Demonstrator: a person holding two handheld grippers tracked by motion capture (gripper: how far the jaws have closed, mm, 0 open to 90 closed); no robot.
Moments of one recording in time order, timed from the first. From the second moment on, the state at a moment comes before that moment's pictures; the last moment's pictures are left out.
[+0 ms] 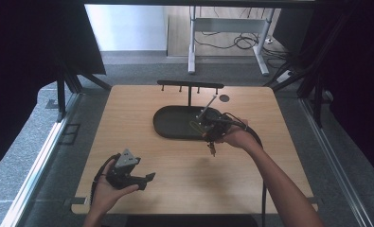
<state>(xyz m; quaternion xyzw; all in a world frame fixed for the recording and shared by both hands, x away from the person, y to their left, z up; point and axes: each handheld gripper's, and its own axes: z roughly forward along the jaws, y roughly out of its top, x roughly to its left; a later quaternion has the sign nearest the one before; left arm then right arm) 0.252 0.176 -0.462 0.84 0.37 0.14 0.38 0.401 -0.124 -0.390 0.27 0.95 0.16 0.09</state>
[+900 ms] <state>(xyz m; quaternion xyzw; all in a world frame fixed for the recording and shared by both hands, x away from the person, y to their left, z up) 0.252 0.179 -0.461 0.83 0.37 0.13 0.39 0.449 -0.110 -0.378 0.28 0.94 0.14 0.09</state>
